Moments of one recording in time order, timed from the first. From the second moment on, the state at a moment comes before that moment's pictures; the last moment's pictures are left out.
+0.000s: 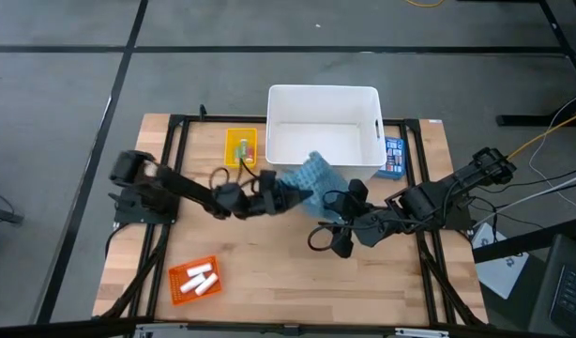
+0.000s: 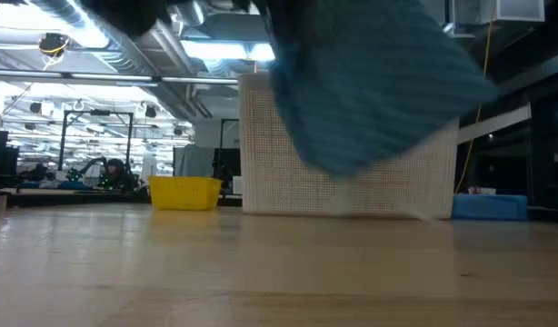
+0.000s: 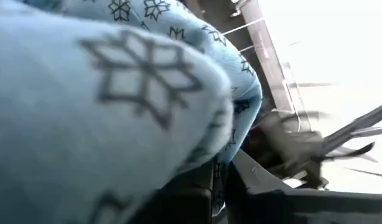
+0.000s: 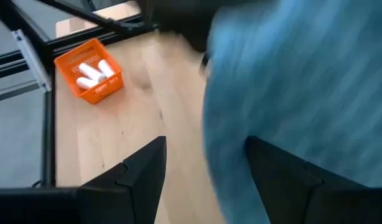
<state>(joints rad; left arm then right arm) -0.14 1.68 0.90 1.25 -0.34 -1.09 0.52 1.45 1.44 -0.80 0.57 0.67</state>
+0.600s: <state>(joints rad) 0.02 1.37 1.18 0.77 -0.14 -0.77 0.51 1.46 1.43 -0.77 0.56 0.64</state>
